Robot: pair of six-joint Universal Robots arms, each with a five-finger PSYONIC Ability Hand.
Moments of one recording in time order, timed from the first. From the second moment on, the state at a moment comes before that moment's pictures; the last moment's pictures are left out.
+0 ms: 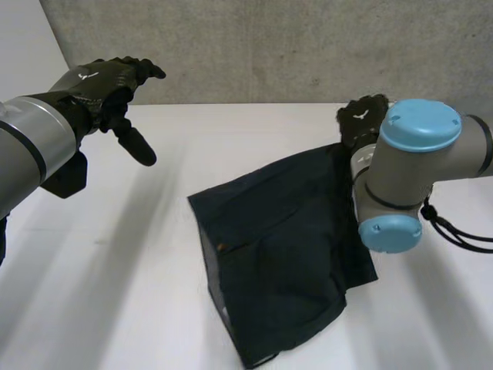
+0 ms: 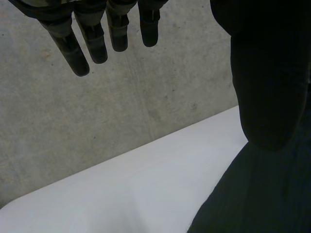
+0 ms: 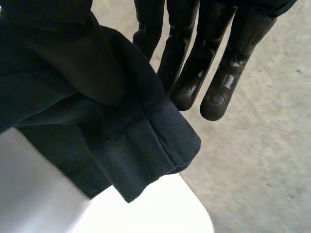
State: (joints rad) left arm 4.33 -1.70 -1.25 2.81 -1.51 3.16; right arm 2.08 -0.88 1.09 -0.21 1.83 2.52; left_hand 0.19 0.20 0.21 0.20 0.04; right_hand 0.98 1.18 1.18 1.19 0.98
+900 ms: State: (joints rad) left arm 4.19 -1.79 -1.45 2.99 -1.67 3.16; right arm 2.19 -1.30 1.87 0.01 1.19 2.61; left_hand 0.19 0.20 0.21 0.20 0.05; right_hand 0.20 0.22 0.21 0.23 0.06
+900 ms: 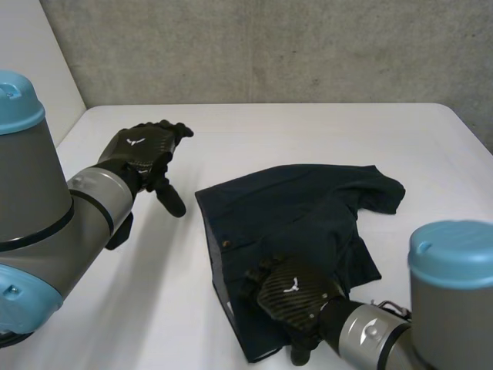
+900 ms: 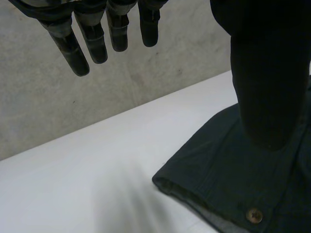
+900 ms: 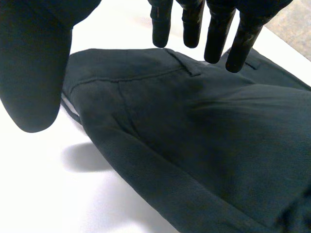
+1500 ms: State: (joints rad) left arm 4.34 -1.62 -1.63 3.05 -1.67 3.16; right arm 2.37 -1.09 1.56 -0.23 1.29 2.69; left_hand 0.19 0.20 0.21 0.20 0.04; right_hand 0.96 1.17 1.18 1.19 0.96
